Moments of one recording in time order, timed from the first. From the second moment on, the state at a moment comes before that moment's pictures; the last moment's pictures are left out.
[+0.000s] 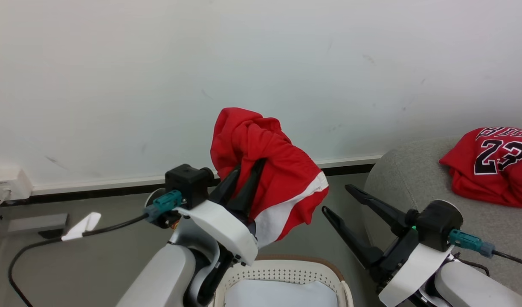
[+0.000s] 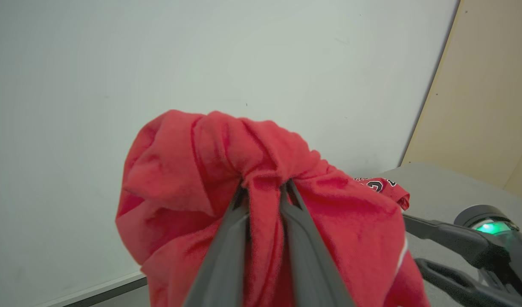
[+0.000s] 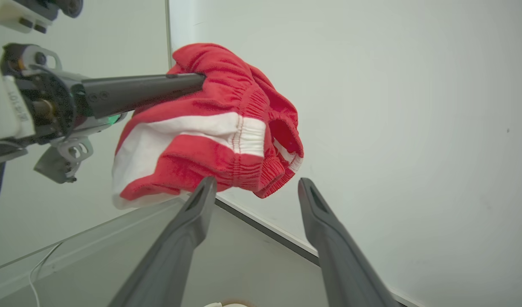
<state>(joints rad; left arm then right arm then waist) -0.45 0.14 -0.48 0.09 -0.45 0.02 0.03 -0.53 -0.45 0.88 0.17 0.74 0.13 -0.23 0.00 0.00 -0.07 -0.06</state>
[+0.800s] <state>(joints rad) -0.45 0.10 -0.57 0.11 -0.46 -0.01 0.04 -0.80 -0.35 1.25 0.31 1.10 0.13 -0.26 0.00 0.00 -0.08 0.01</state>
